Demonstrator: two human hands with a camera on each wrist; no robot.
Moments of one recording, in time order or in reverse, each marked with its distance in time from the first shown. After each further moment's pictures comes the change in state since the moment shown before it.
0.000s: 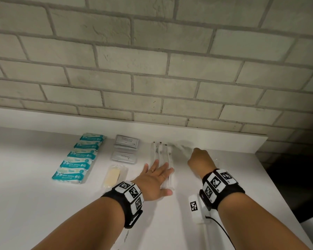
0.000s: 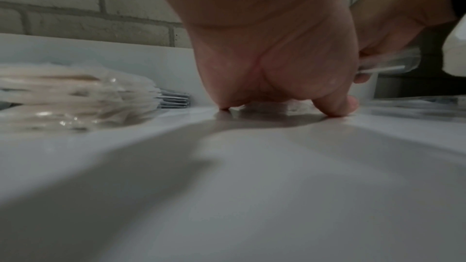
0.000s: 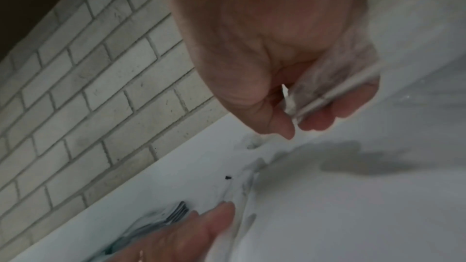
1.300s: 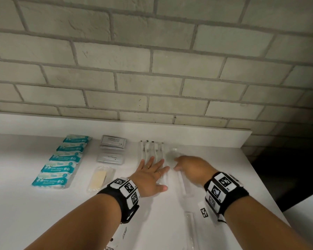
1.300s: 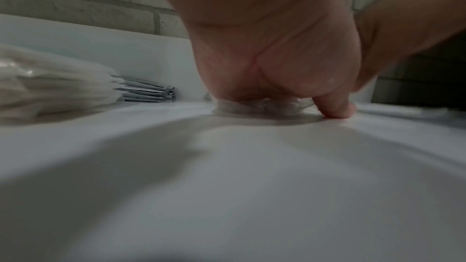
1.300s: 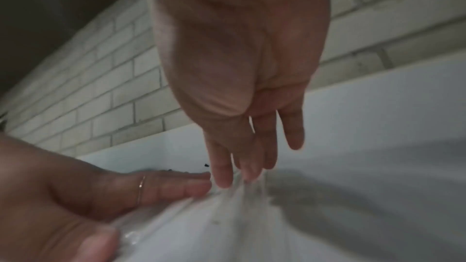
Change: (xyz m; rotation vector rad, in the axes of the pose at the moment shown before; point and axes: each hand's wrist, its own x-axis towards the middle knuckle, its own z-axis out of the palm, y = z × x) left_hand 0.021 0.017 0.004 0.053 -0.033 0.032; right_hand -0.033 0.043 -0.009 -0.281 -0.133 -0.470
